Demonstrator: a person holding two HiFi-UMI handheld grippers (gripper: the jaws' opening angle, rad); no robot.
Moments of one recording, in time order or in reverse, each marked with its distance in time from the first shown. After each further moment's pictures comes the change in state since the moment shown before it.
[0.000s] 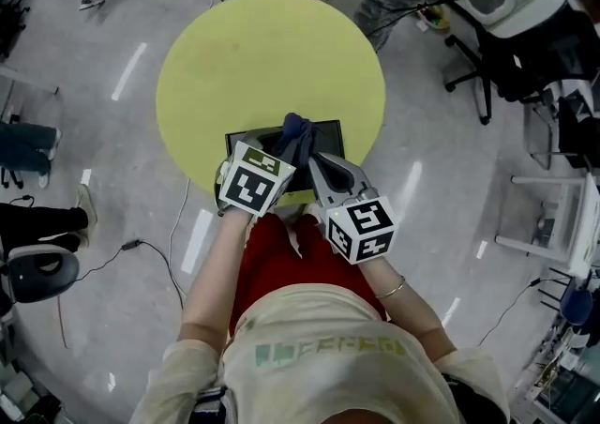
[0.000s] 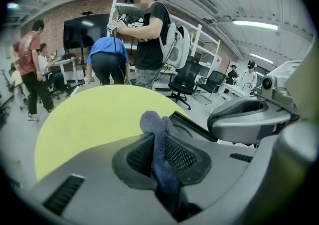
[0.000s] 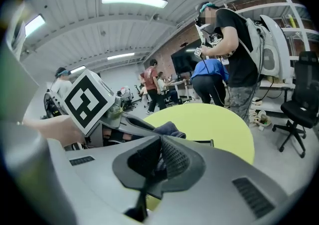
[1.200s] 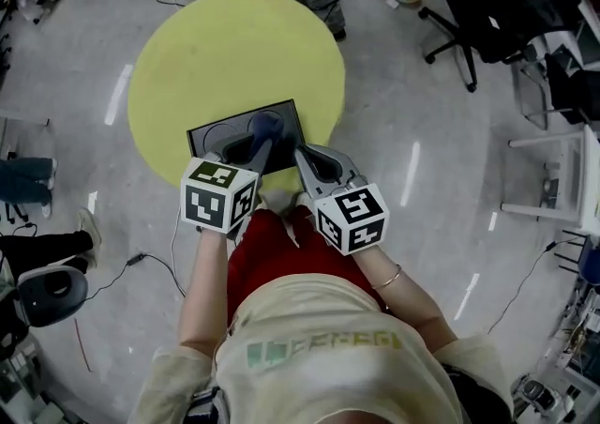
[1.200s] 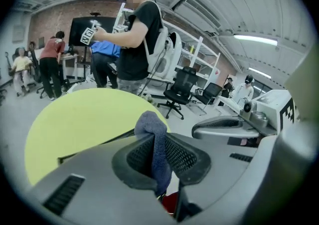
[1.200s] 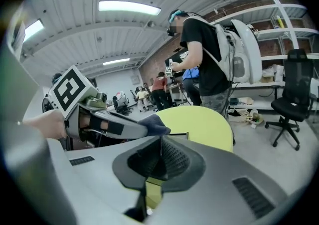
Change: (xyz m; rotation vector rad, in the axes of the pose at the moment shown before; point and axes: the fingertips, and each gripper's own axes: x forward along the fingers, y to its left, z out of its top) left arm -0.031 -0.075 0.014 -0.097 -0.091 -0.047; right arm -0.069 -0.030 -0.019 0.041 -0.050 -0.045
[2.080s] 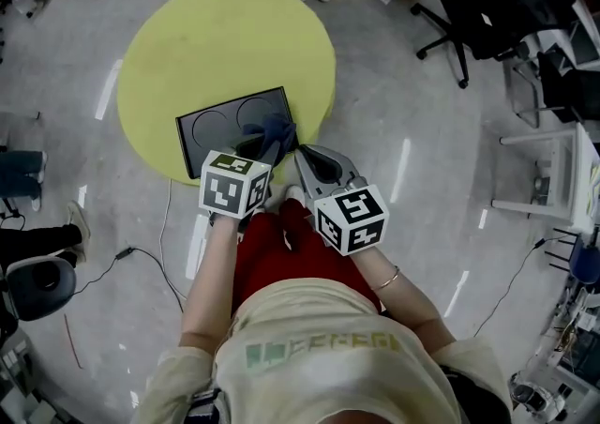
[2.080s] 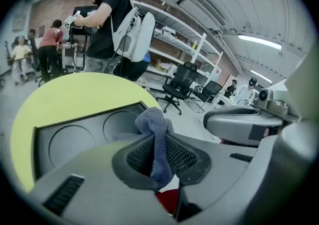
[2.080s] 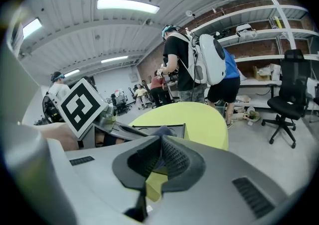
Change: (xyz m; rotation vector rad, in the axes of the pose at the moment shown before) left arm 0.046 -0.038 -0.042 -0.064 0.060 -0.031; right arm -0.034 -0.015 -0.022 0.009 0.028 -0.022
